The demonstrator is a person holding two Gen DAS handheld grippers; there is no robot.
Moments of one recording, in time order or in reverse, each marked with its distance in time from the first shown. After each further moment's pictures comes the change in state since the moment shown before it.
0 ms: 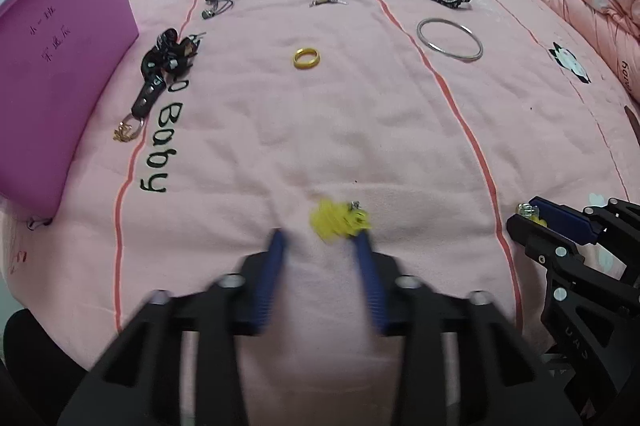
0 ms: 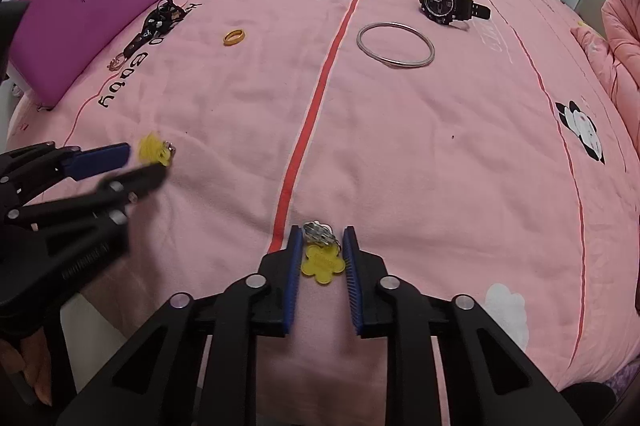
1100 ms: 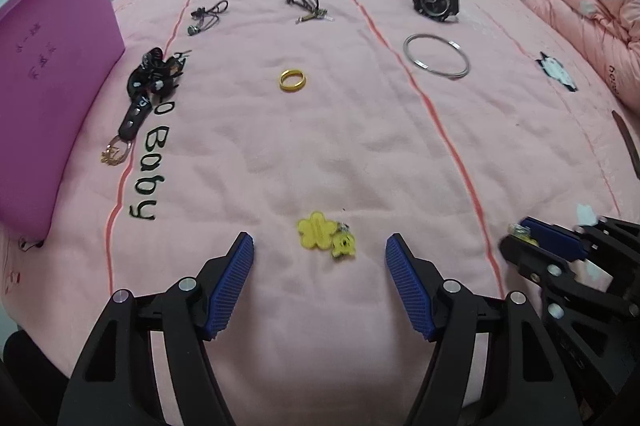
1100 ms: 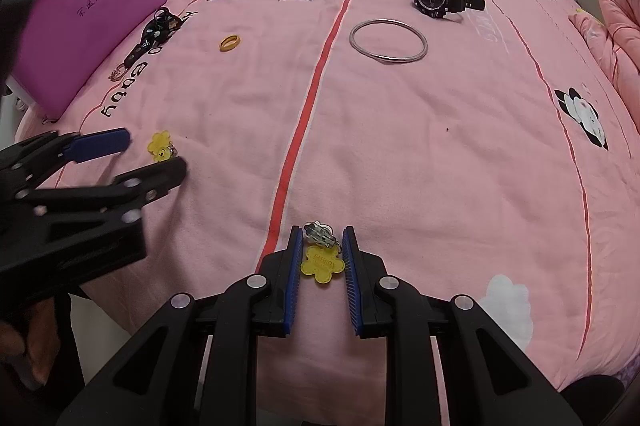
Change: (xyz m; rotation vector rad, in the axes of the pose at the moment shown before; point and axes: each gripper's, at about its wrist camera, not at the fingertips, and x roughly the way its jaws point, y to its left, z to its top) left arm 0.009 0.003 0.012 0.021 -0.023 -0.046; right arm -0.004 -0.006 -0.002 0.039 -0.001 0.032
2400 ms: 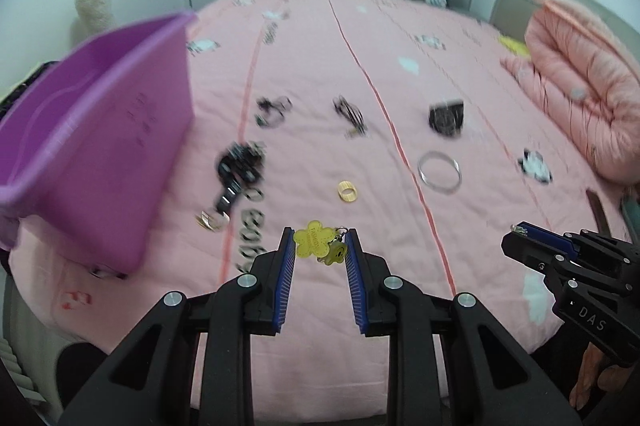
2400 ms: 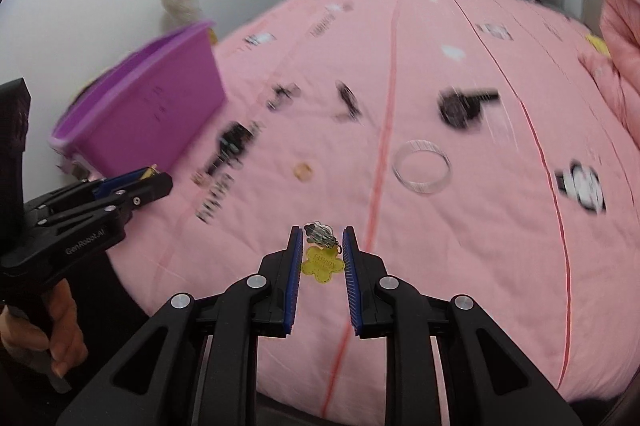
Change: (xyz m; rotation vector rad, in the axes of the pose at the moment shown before) left arm -0.135 0.065 0.027 -0.120 -0.246 -0.009; right arm -0.108 0.021 0.058 0.011 -0.245 0.186
